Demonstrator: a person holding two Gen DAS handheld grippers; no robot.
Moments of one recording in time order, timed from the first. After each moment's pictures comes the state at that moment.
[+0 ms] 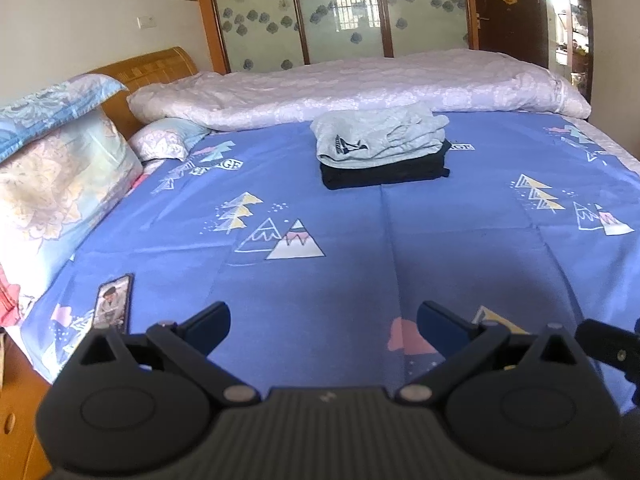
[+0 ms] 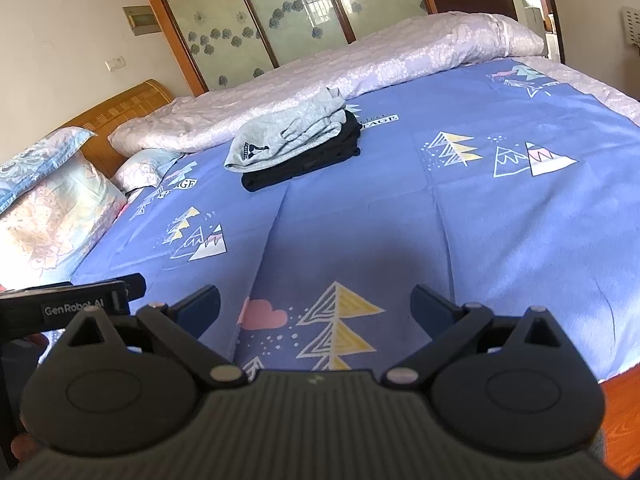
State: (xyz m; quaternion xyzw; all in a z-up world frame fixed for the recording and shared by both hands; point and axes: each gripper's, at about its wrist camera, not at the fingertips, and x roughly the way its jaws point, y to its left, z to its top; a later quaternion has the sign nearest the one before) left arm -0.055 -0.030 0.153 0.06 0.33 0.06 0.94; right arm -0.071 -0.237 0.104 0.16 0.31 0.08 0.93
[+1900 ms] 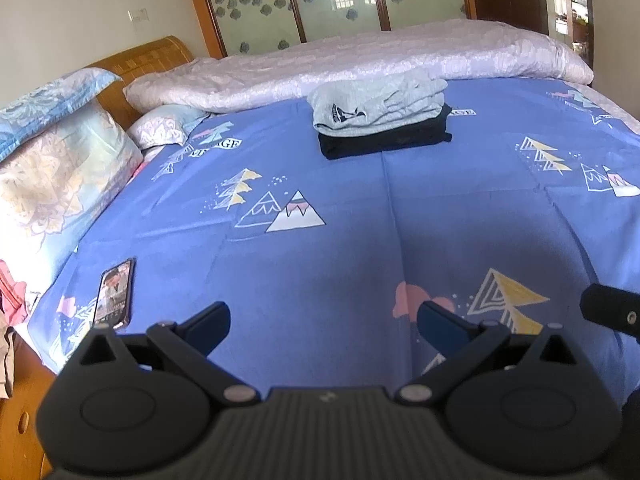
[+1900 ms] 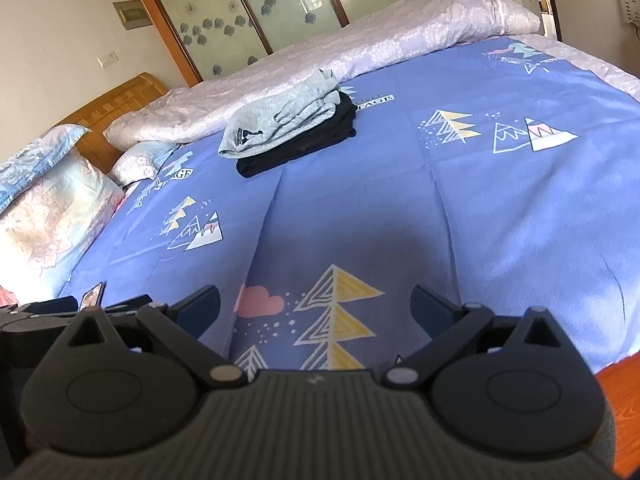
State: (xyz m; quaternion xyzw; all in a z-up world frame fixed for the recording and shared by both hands) left arm -0.054 -0.033 0.132 0.09 0.37 0.06 0.92; right arm -0.067 -0.238 0.095 0.17 0.33 0.08 0.92
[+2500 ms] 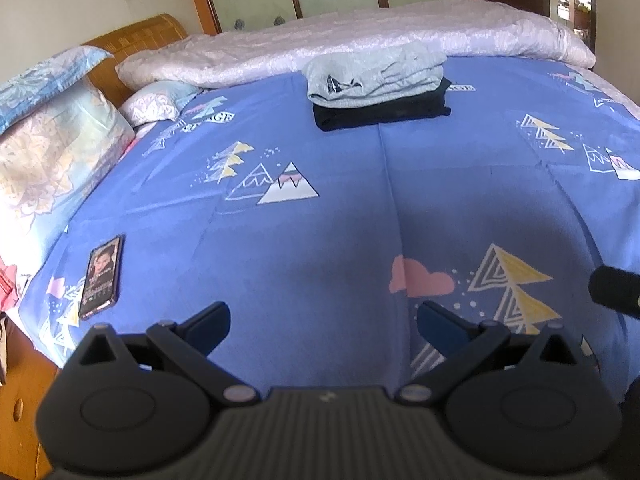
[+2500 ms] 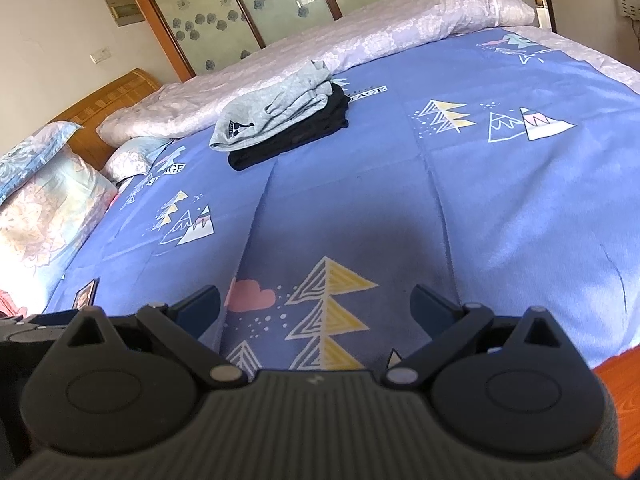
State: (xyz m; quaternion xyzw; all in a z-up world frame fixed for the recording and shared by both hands) left arm -0.047 -0.032 0.115 0.08 0.40 0.05 0.91; right arm -0.065 -0.243 0.088 0.17 0.34 0.08 0.92
